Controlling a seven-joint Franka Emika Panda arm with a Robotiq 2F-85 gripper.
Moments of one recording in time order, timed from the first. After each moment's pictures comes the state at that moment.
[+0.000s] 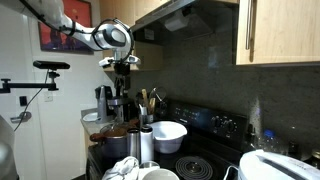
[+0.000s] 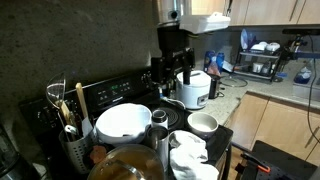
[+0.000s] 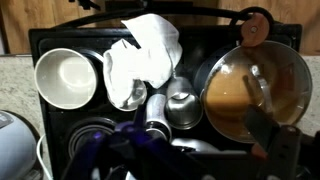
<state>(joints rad) 0.13 -0.31 0.25 -2.12 0.07 1.73 0.36</state>
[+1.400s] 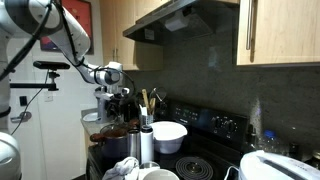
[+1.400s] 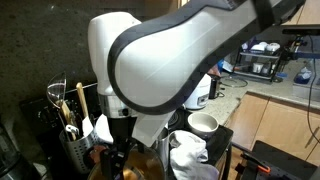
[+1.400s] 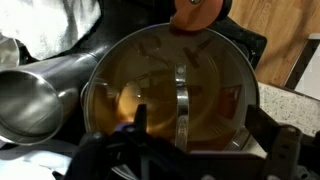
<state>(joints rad) 0.30 0.06 0.34 -2.16 0.08 2.21 0.26</state>
